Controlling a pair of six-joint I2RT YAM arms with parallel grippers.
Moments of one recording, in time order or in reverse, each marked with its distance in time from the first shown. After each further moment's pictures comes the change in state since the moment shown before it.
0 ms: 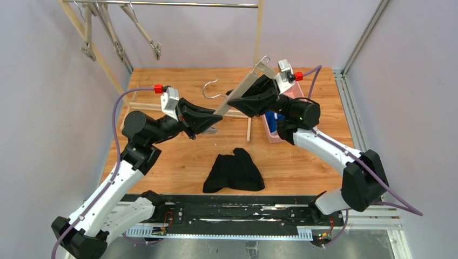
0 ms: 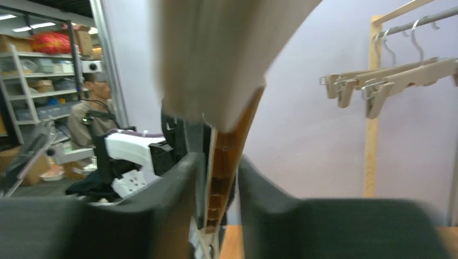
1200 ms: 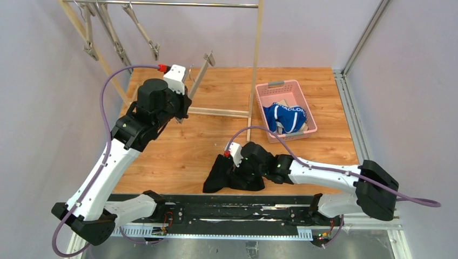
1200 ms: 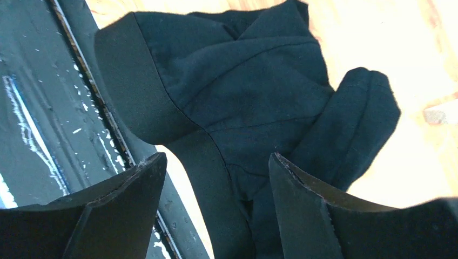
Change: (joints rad) left arm -0.001 0.216 0.471 -0.999 -0.843 0.305; right arm 0.467 -0.176 -0.341 -1.562 0.718 -0.921
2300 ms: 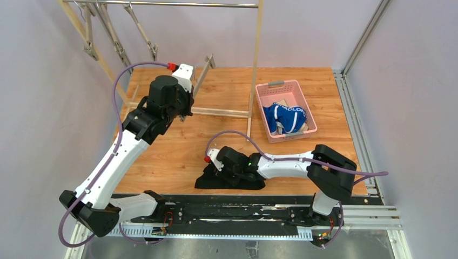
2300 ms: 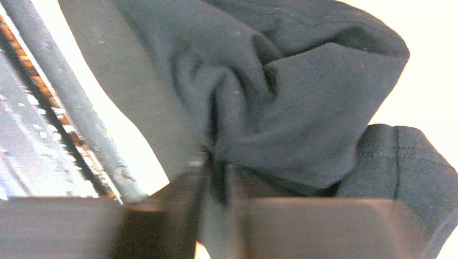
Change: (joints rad) left arm 0.000 0.077 -0.003 0.033 -0.053 0.021; right arm 0.081 0.398 0.184 0.004 0.062 0.029
